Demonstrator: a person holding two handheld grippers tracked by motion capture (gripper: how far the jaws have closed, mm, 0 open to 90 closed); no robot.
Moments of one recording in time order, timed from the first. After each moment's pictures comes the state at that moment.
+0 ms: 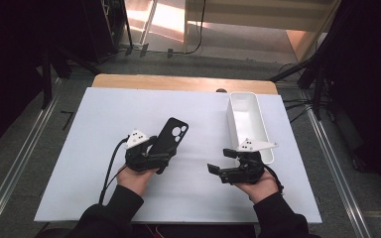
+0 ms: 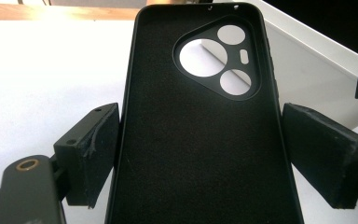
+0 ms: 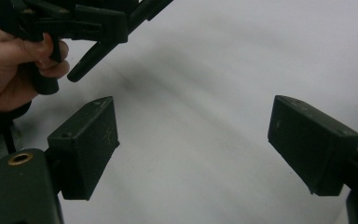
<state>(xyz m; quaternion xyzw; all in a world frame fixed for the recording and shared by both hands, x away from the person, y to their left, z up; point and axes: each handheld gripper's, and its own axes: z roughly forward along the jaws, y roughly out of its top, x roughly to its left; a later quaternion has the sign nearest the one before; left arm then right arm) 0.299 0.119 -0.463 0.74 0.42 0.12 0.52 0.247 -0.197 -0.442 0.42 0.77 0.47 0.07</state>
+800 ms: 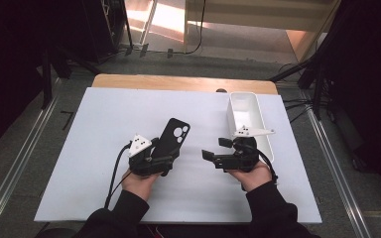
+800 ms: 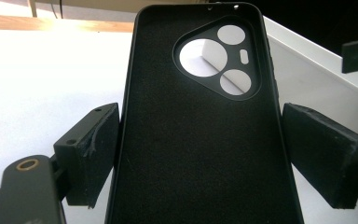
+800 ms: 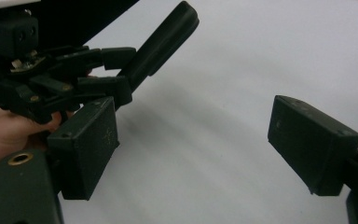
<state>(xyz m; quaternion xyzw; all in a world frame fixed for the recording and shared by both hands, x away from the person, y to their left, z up) 0.287 0.109 -0.470 0.72 0.42 0.15 0.54 0.270 -0.183 -0.421 0.45 0.75 0.48 0.06</state>
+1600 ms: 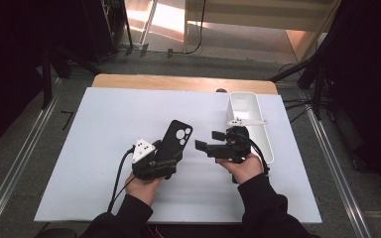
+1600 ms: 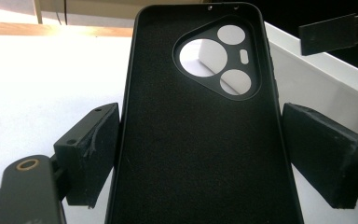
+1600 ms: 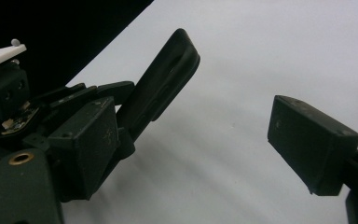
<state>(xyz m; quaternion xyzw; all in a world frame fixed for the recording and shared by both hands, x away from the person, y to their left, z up) 0.274 0.099 -0.472 0.71 0.42 0.16 0.54 0.292 -0.168 -0.415 0.48 0.73 0.49 0.03</state>
